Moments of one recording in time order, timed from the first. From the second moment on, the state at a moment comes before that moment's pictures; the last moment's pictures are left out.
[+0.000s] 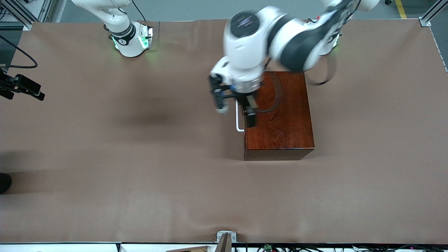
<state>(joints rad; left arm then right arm) -0.46 0.44 -0.31 -1.20 0.28 1.71 0.49 -0.01 0.00 -0.08 -1.56 0.01 1.57 -0.03</state>
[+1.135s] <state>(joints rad) -0.02 0.17 -0.13 -1.24 0.10 1.39 0.46 -0.01 0.00 -0.08 -1.56 0.01 1.57 -0.03</state>
